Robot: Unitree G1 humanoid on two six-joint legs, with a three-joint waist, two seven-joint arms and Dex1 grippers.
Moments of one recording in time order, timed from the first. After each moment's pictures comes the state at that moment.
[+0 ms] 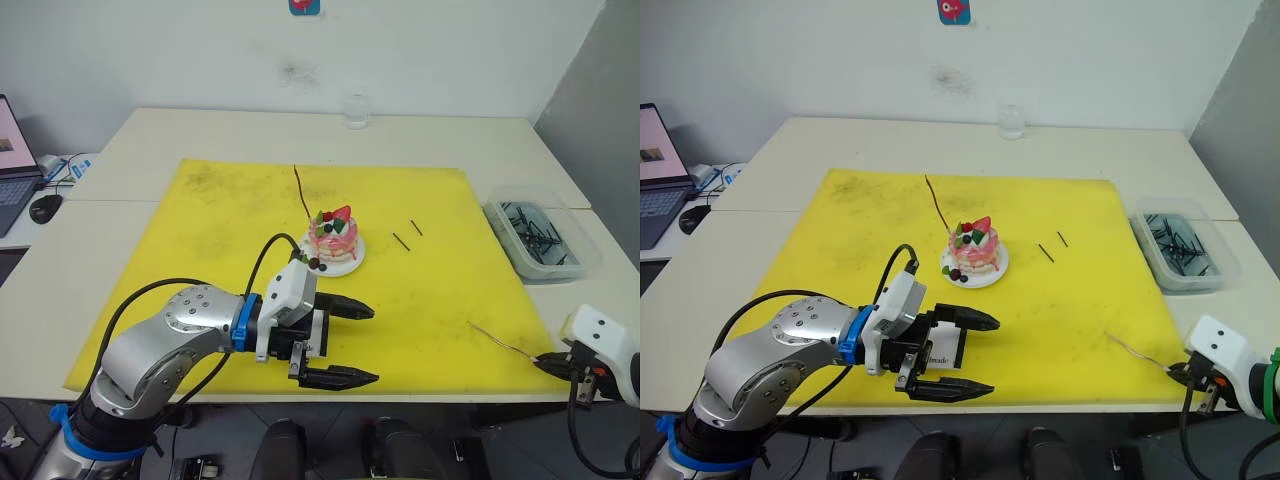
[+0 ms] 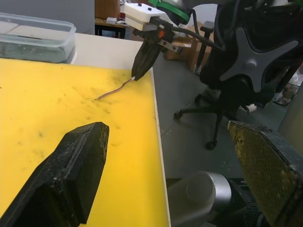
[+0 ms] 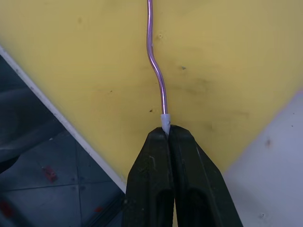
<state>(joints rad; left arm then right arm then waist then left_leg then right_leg) -0.31 0.70 -0.16 -0.60 -0.74 0.71 -1.04 0.41 -1.08 -0.42 -0.48 0.31 0.67 1.00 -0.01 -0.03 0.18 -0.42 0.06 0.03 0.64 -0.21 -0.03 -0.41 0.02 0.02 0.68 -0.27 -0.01</state>
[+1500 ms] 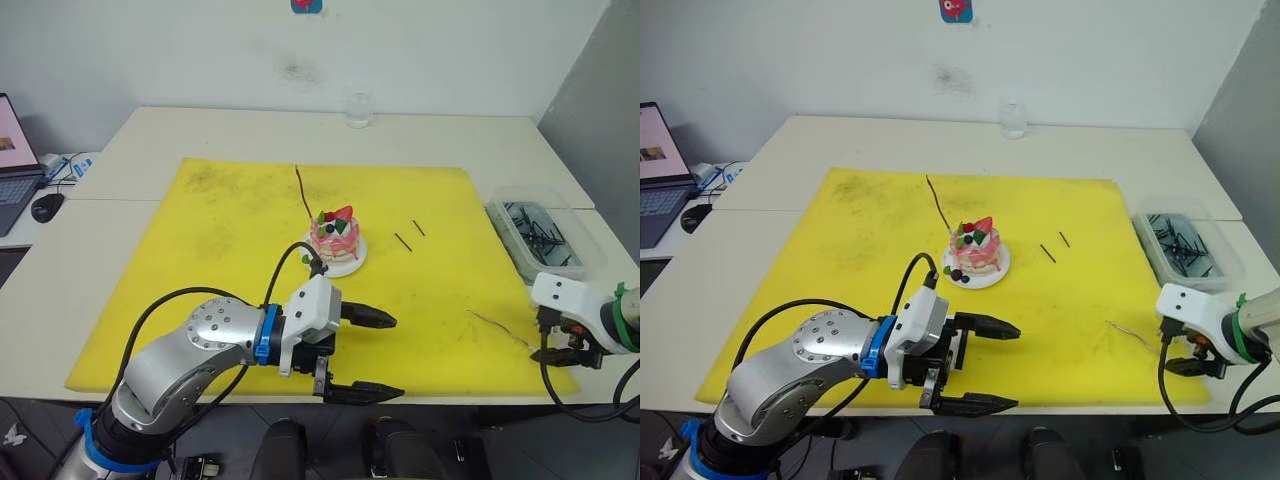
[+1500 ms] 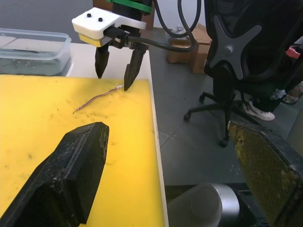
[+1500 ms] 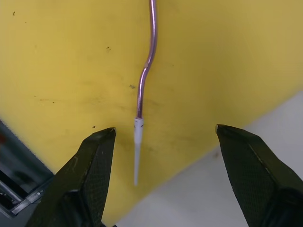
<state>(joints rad) -0.29 0.63 -0.26 -0.68 -0.68 0.69 -0.95 -0.11 -1.39 0.10 -0.39 0.26 0.91 1.07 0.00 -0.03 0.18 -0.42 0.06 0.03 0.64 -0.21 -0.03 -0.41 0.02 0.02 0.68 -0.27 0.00</state>
